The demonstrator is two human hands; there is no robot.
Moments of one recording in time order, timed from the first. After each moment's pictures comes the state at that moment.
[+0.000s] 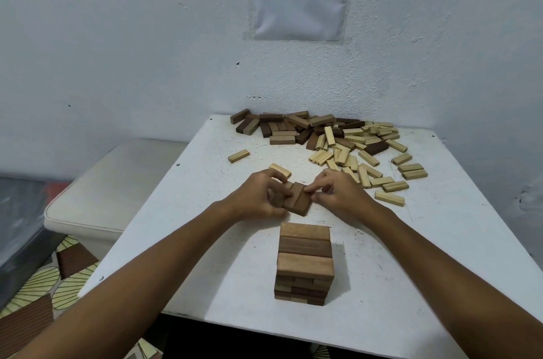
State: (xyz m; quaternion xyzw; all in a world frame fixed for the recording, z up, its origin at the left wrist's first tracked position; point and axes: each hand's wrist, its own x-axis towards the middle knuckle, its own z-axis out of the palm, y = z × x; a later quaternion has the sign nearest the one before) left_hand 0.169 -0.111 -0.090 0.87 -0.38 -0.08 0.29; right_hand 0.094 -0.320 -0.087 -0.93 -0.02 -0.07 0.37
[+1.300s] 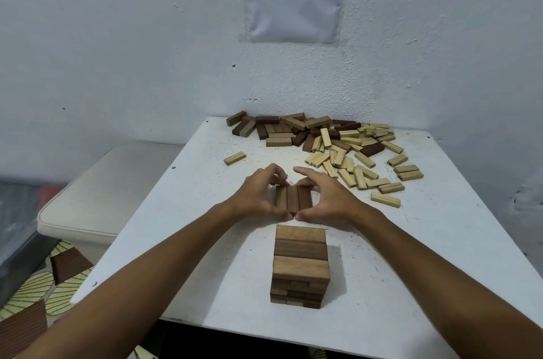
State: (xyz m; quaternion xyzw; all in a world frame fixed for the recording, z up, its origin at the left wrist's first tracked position) left_hand 0.167 -0.120 -0.090 0.87 -0.33 -0.09 0.37; right_hand 0.092 -0.310 -0.085 -0.90 -0.03 0.01 0.43
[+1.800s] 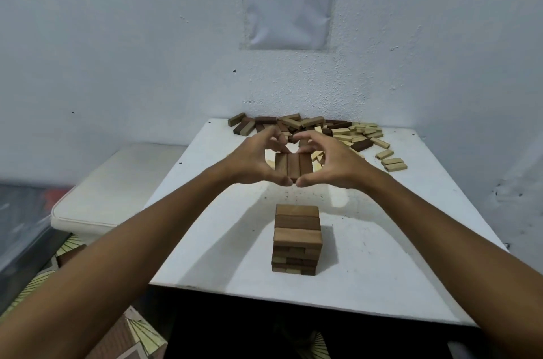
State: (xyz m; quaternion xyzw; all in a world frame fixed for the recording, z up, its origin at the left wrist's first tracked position) left_hand 0.139 -0.106 -0.002 0.84 -0.37 -0.07 0.39; right_hand 0.063 -0.304 -0.006 -0.91 -0.08 -0.06 0.40
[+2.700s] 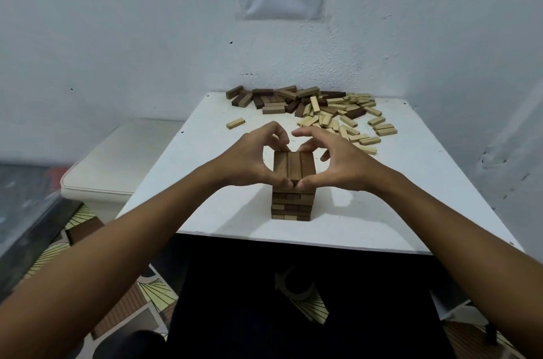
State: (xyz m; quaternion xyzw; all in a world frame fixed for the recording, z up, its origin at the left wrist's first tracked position) left_hand 0.052 -0.077 -0.013 0.83 -0.40 -0.09 0.37; right_hand -0.019 -0.283 -0.026 -0.92 -0.09 -0.04 0.39
